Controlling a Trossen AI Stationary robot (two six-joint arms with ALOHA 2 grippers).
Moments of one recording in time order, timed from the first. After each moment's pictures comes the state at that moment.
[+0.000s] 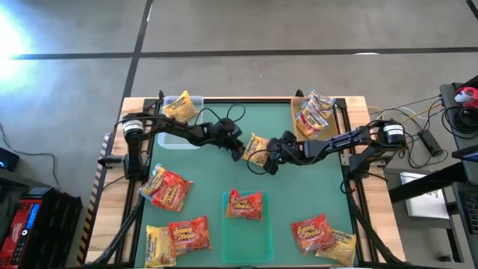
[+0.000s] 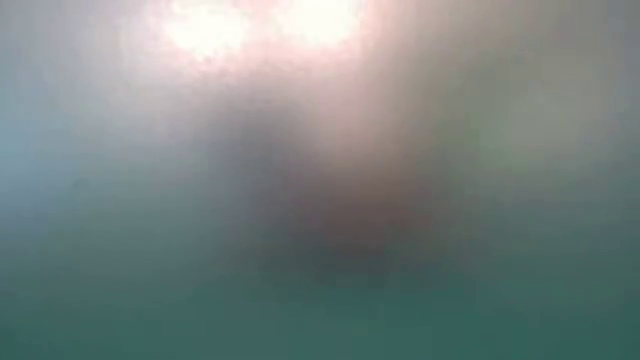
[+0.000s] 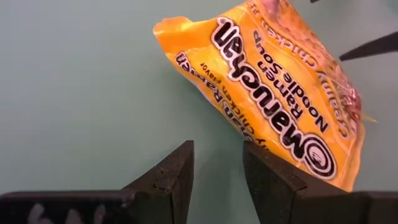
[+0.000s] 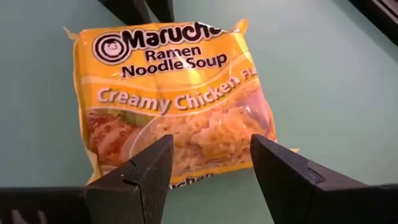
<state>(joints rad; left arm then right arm) 0.33 1.93 0.93 0.27 0.16 -0.31 -0.04 1.58 0.75 -0.08 0.44 0.33</state>
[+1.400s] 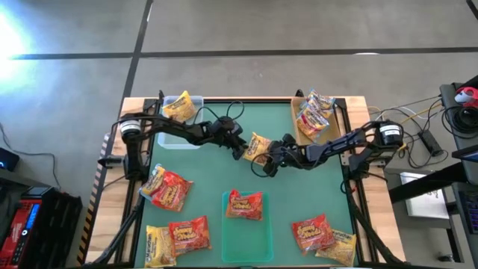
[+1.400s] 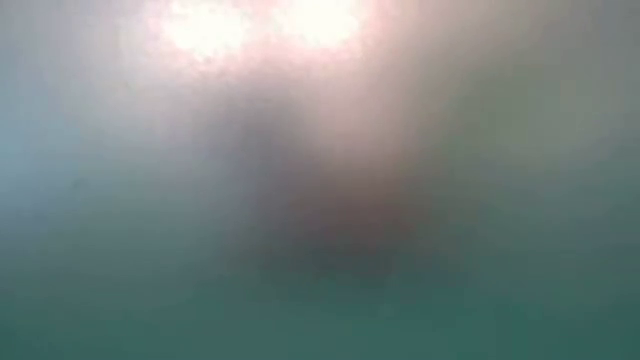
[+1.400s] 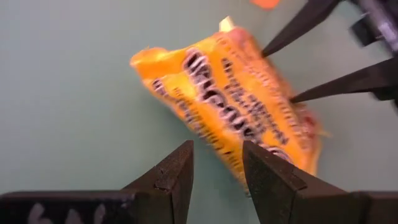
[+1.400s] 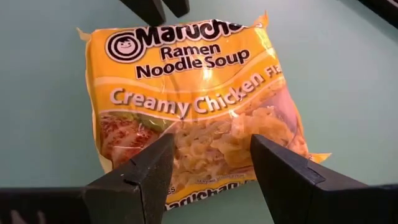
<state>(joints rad) 0.33 1.90 0.93 0.32 0.19 -0.31 -0.03 1.63 0.64 0.15 0.45 0.34</state>
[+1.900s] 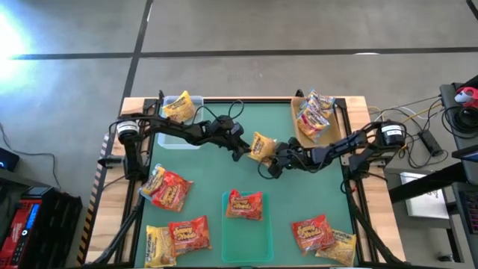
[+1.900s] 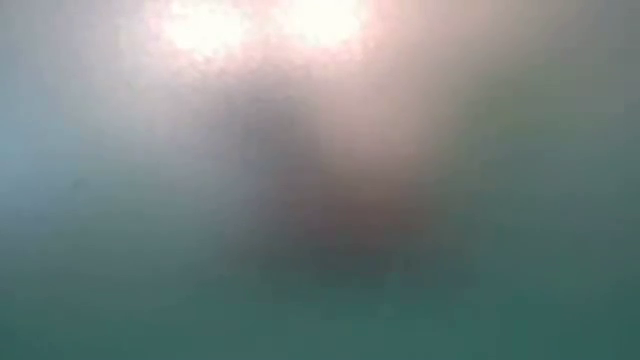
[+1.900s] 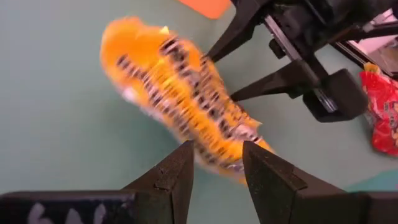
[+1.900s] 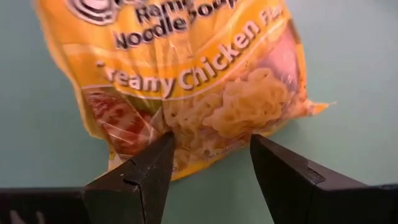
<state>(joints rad) 0.32 1.87 0.94 0.35 0.33 -0.34 -0.03 1.64 0.50 0.25 0.45 0.43</state>
